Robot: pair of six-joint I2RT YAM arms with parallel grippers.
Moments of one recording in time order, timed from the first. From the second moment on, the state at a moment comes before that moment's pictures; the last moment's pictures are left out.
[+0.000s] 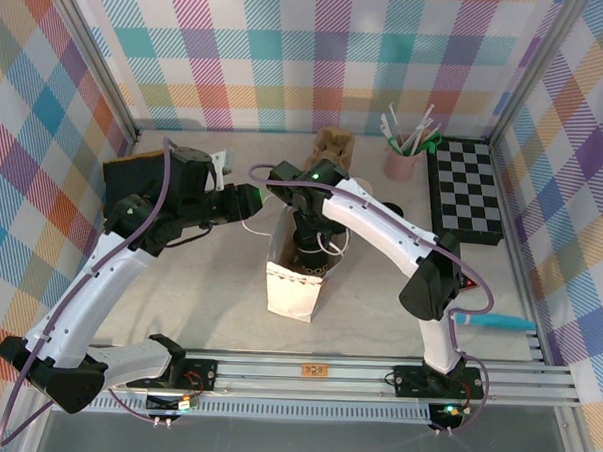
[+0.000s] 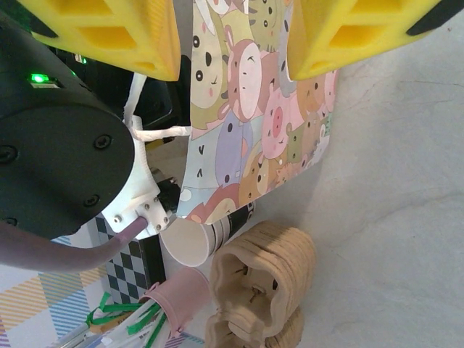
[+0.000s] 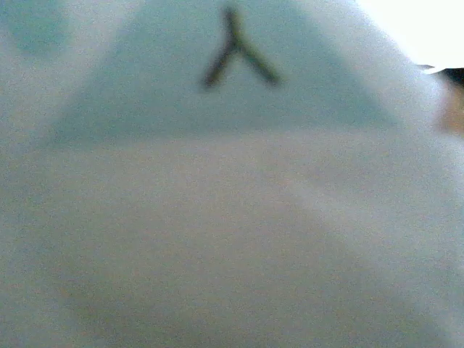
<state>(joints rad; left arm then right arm) -0.49 1.15 1.40 -0.89 0.18 -0.63 0.91 2.00 2.07 -1.55 0.35 0.60</state>
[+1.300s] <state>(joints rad) -0.49 1.15 1.38 -0.89 0.17 -0.63 0.91 1.94 2.00 -1.37 0.24 0.52</state>
